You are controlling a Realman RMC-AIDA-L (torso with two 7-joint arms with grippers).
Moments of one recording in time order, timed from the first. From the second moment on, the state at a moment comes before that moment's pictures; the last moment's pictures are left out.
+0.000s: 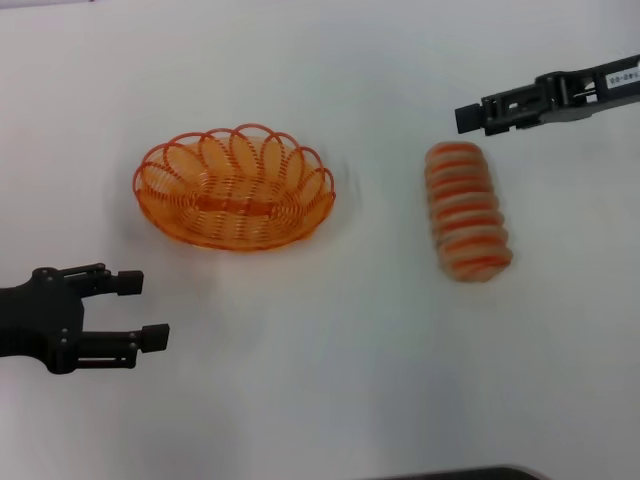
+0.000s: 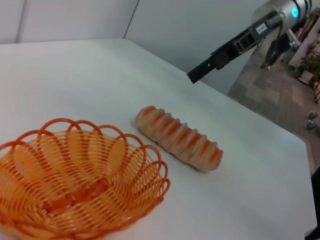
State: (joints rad) left arm -0.36 -2.12 0.55 0.90 2.29 1.88 -1.49; right arm 0.68 1.97 -0.59 -0.83 -2.34 -1.73 2.33
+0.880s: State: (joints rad) left arm -0.35 -2.12 0.55 0.91 2.32 1.94 -1.35; right arm 0.96 2.04 -0.79 -0.86 -2.93 -1.75 2.73
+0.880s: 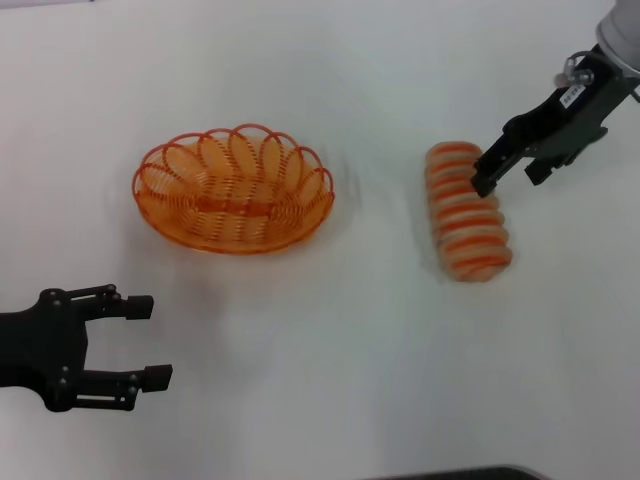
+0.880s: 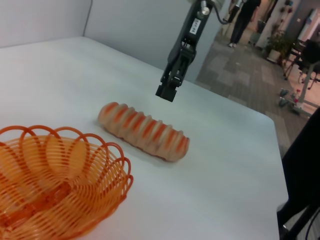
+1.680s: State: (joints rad) left arm -0.35 -2.13 0.56 0.90 2.32 1.93 -1.27; right arm 1.01 2.06 -0.88 -0.76 -2.93 -1.66 2.91
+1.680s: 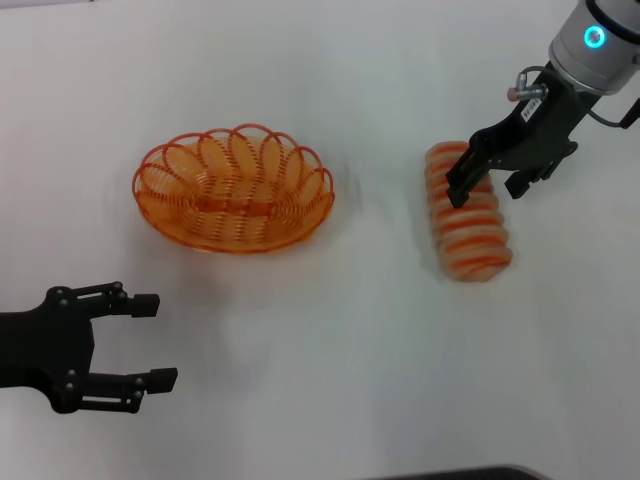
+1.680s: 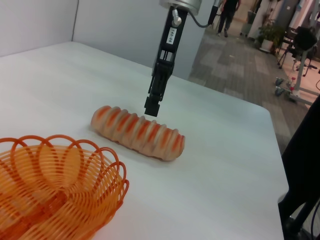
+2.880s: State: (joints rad) left arm -0.36 -2.14 0.57 0.90 2.32 1.93 -1.25; right arm 1.03 2.07 -0.92 -0.61 -2.93 -1.52 2.93
